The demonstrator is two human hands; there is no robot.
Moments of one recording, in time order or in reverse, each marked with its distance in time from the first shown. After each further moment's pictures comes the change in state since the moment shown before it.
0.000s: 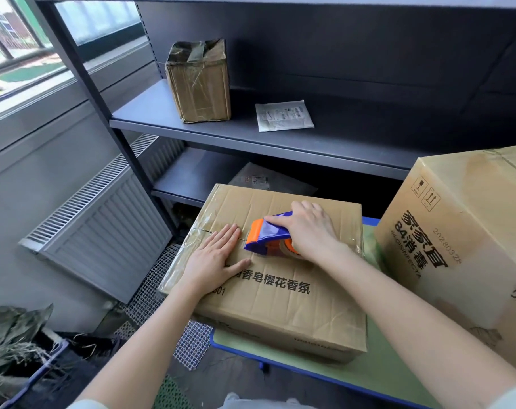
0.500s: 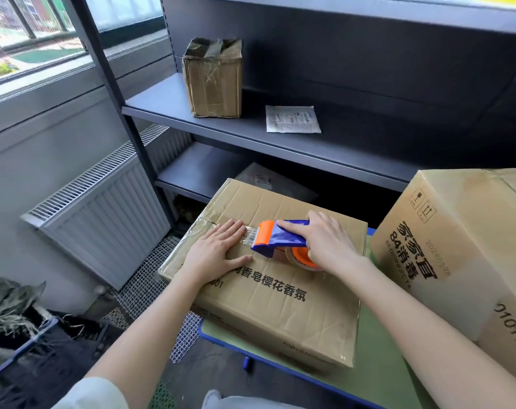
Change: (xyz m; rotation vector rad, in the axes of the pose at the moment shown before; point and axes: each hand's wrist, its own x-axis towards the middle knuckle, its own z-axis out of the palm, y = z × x) left_hand 0.003 0.012 0.007 -0.053 0.037 0.007; right_hand -0.032 0.029 -0.002 0.047 -0.087 -0.014
